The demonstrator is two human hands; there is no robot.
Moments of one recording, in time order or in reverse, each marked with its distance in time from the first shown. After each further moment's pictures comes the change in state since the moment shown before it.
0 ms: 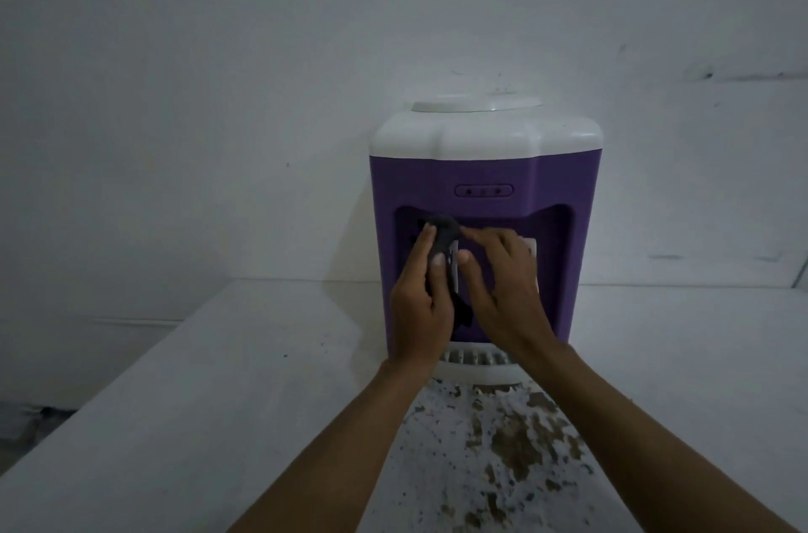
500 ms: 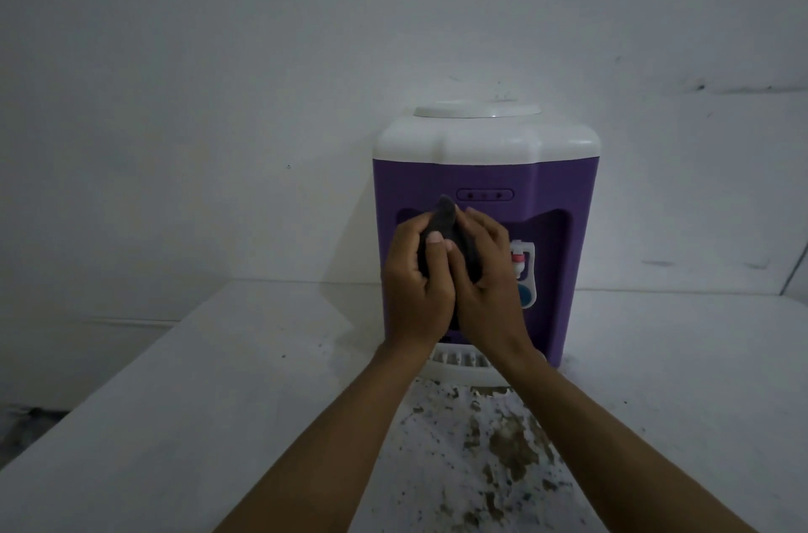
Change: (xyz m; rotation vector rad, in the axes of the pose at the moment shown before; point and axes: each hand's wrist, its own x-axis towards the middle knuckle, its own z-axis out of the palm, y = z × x) left_hand 0.022 0.038 -0.014 -0.060 0.093 0.051; right_hand 0.004 -0.042 0.007 0.400 0.056 0.149
